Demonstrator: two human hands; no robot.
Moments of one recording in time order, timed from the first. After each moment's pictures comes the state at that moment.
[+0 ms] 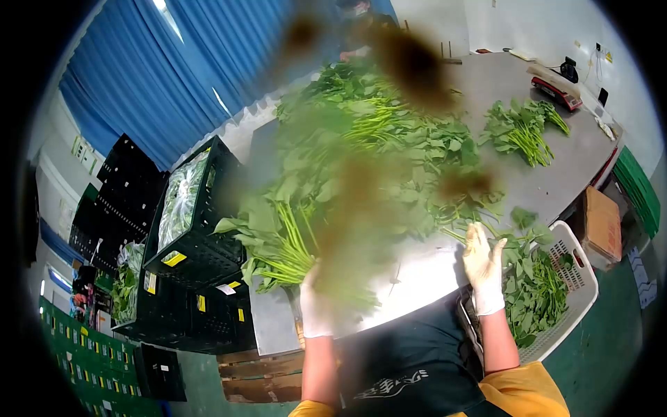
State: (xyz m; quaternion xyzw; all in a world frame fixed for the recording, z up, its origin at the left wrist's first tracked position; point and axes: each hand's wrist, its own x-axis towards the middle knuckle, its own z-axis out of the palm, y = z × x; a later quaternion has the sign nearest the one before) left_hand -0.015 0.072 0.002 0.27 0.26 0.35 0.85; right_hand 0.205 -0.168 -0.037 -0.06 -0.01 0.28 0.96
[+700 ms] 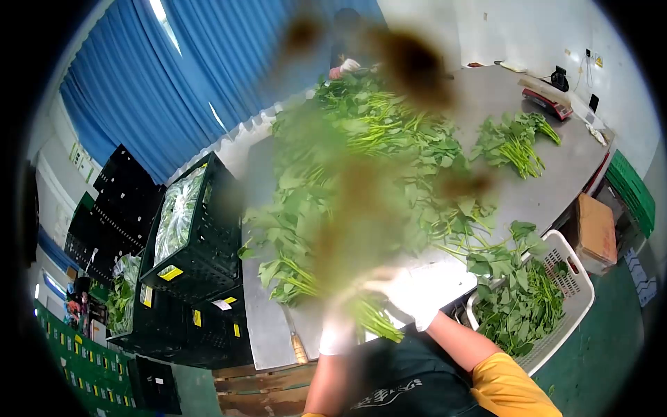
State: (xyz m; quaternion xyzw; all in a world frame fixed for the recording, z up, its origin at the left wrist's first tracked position) left_hand 0.007 0.040 -0.020 0.36 0.18 0.27 0.87; right_hand 0.131 -0.064 0.002 -0.55 -0.32 0.39 0.66
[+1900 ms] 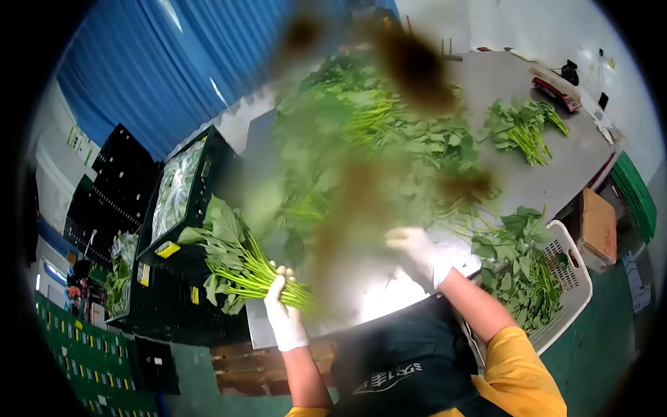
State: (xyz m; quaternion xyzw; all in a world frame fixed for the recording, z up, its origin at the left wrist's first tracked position) left_hand -0.067 0.083 0.032 0.30 0.29 0.51 0.75; right_hand 0.187 -0.056 -0.036 -0.59 -0.34 0.33 0.65
